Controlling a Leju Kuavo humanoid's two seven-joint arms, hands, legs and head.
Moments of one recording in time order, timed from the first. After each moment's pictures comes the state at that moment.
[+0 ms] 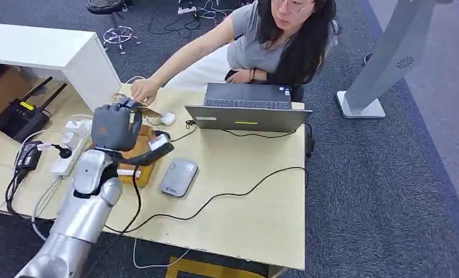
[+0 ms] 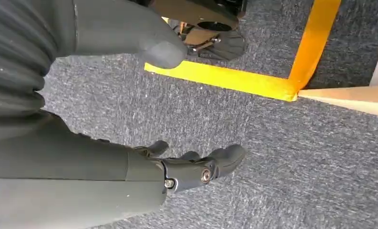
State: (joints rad) left arm -0.42 0.13 -0.21 -1.27 -1.26 0.45 -0.09; right arm -0.06 0.10 0.09 -0.19 0.15 -0.36 -0.26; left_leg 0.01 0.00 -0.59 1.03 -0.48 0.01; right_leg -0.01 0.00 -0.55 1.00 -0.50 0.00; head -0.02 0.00
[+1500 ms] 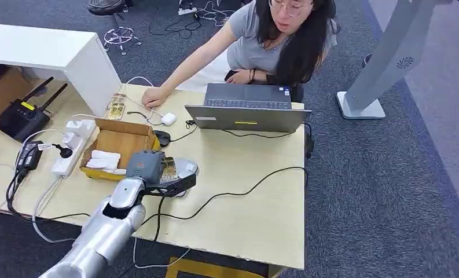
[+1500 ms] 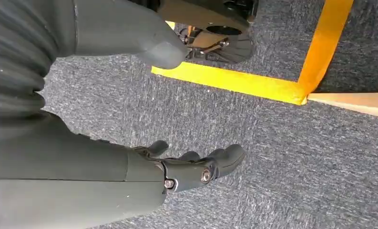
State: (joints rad) left arm -0.41 0.08 -0.36 -0.98 -1.33 0.10 0.17; right arm -0.05 0.11 0.06 -0.18 0.19 -0.36 -0.24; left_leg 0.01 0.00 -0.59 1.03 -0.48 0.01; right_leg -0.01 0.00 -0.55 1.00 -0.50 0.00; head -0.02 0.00
